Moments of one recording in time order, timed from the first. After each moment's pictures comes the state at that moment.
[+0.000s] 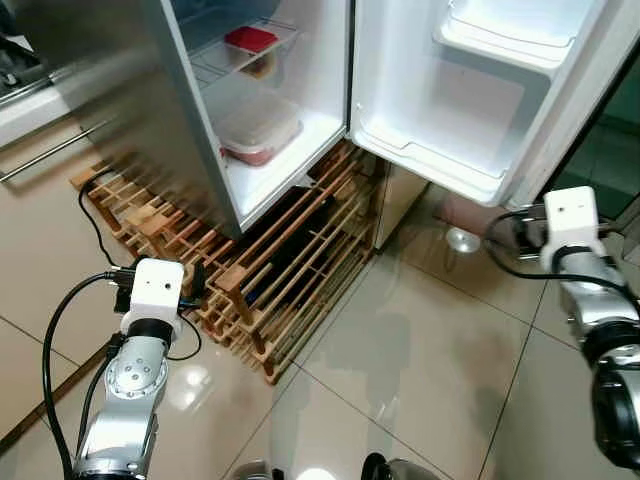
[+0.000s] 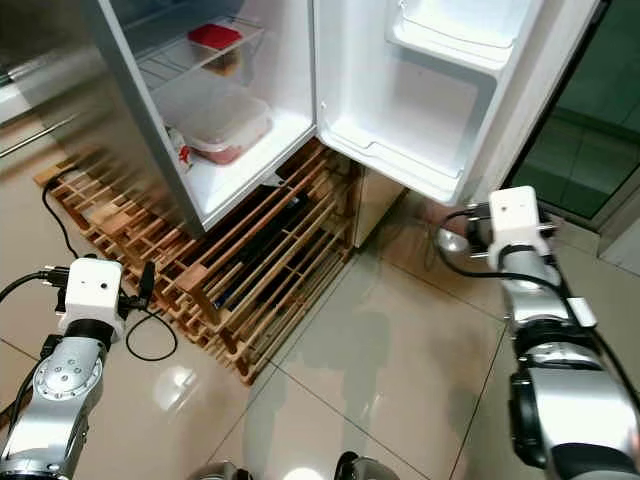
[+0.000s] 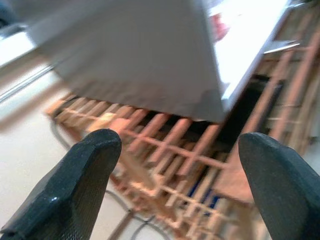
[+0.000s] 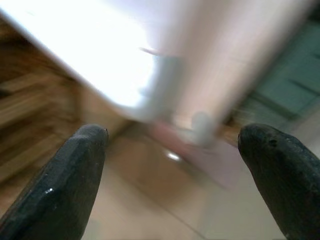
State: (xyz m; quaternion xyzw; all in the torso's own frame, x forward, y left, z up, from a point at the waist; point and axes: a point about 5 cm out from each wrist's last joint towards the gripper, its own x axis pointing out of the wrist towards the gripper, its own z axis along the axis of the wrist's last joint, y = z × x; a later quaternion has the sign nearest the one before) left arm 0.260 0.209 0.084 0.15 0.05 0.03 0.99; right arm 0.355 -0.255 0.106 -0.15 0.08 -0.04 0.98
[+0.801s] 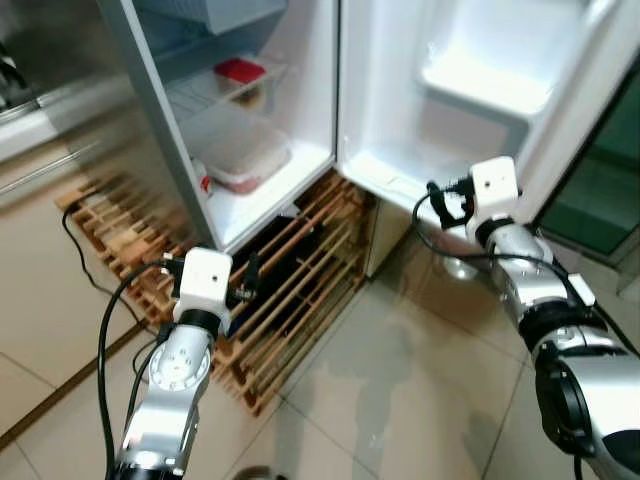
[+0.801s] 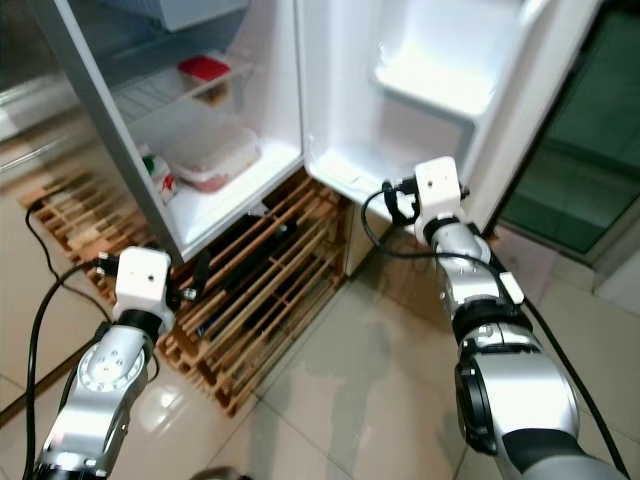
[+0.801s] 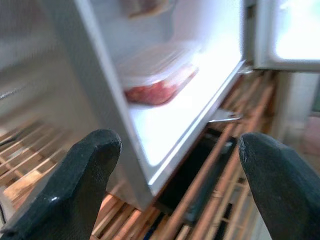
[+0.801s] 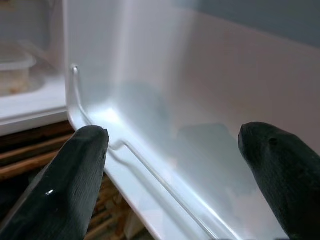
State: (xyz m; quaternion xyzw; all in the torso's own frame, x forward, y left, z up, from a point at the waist) left arm 0.267 0.174 0.095 0.11 0.02 -0.02 0.99; right arm 0.382 -0.191 0.142 -0.13 -0.01 0.08 0.99
